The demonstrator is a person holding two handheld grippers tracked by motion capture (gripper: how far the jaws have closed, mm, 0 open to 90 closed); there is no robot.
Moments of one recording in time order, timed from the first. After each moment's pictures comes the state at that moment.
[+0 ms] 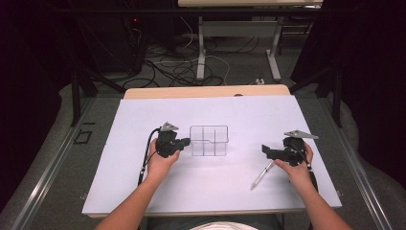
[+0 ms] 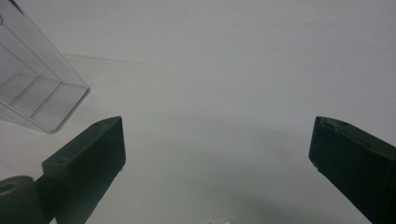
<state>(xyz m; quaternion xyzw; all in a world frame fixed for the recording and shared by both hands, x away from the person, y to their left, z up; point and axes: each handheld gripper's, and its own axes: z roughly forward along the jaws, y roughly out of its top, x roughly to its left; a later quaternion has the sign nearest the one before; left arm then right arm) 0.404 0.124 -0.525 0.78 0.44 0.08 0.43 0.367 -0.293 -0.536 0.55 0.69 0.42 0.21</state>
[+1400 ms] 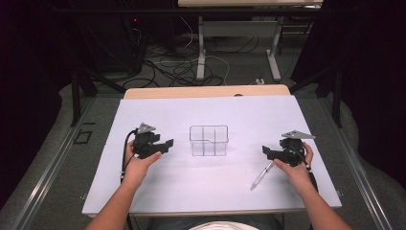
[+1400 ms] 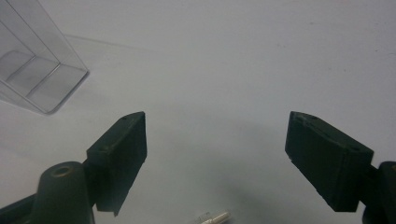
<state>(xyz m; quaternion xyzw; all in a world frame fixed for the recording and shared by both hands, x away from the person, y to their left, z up) 0.390 0.192 -0.510 0.74 0.50 0.17 0.42 0.365 -0.290 -0.534 0.53 0.72 0.40 0.22</state>
